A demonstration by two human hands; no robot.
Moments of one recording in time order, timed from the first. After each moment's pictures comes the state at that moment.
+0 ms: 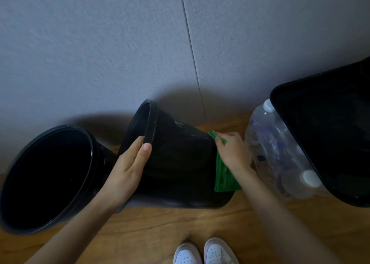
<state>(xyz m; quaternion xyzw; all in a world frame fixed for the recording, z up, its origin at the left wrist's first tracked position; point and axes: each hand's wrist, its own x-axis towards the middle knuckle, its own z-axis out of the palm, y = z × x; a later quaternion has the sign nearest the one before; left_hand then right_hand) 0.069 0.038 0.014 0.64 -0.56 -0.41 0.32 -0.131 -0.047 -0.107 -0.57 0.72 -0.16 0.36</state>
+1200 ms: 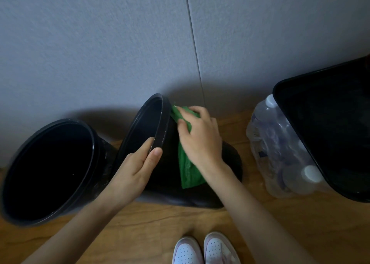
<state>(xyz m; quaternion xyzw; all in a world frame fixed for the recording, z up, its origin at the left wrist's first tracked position) 0.070 0.046 0.008 0.64 -0.61 -0.39 0.25 -0.070 -0.025 -0.026 -0.65 0.60 -0.31 0.34</state>
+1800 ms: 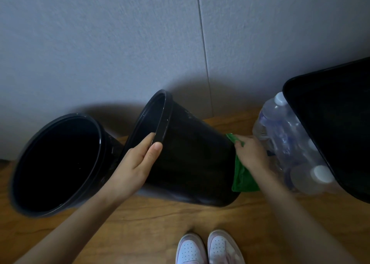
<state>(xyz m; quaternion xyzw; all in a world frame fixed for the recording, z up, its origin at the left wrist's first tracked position) 0.079 0.047 0.010 0.64 -0.60 -0.41 0.26 -0.151 -0.040 -0.140 -0.56 0.72 -0.15 0.39</state>
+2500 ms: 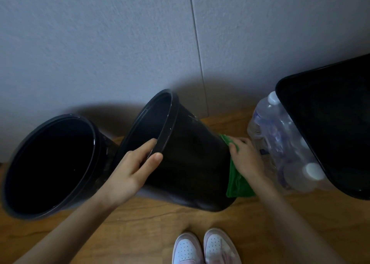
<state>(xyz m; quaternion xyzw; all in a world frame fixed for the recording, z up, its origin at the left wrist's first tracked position) 0.074 0.050 0.018 0.59 -0.63 -0.44 0.24 -0.156 -0.022 -0.139 -0.58 0.70 -0.15 0.39</state>
